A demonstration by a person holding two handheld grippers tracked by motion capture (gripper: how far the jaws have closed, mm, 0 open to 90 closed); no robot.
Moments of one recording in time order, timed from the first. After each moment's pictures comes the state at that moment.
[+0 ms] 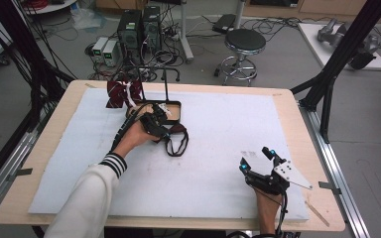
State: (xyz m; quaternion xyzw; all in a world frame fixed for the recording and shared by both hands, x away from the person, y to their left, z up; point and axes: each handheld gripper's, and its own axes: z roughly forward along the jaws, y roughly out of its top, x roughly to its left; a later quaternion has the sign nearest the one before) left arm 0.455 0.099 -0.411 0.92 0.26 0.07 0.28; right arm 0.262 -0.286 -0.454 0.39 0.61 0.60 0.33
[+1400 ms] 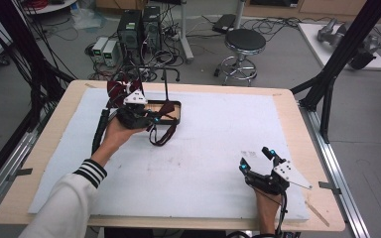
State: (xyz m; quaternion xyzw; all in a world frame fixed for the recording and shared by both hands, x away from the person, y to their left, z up) left arm 0.420 0.151 -0.356 0.83 0.27 0.16 0.45; right arm 0.263 -0.286 -0.454 0.39 0.61 0.60 0.34
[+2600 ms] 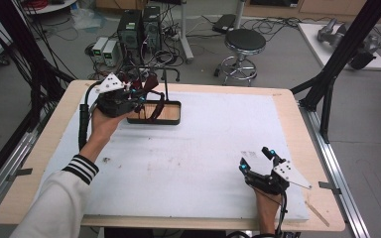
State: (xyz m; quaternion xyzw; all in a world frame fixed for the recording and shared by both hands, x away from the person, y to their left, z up) left arm 0.416 0.186 -0.317 0.75 0.30 0.25 0.54; right arm 0.263 -0.285 -0.454 0.39 0.61 0.60 0.34
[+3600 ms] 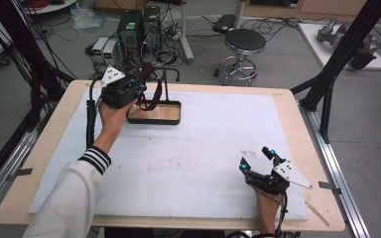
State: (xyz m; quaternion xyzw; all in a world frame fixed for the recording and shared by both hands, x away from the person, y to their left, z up) left arm 0.442 0.179 -0.323 0.68 0.37 0.29 0.55; right arm 0.263 -0.286 -0.454 0.39 0.61 0.60 0.33
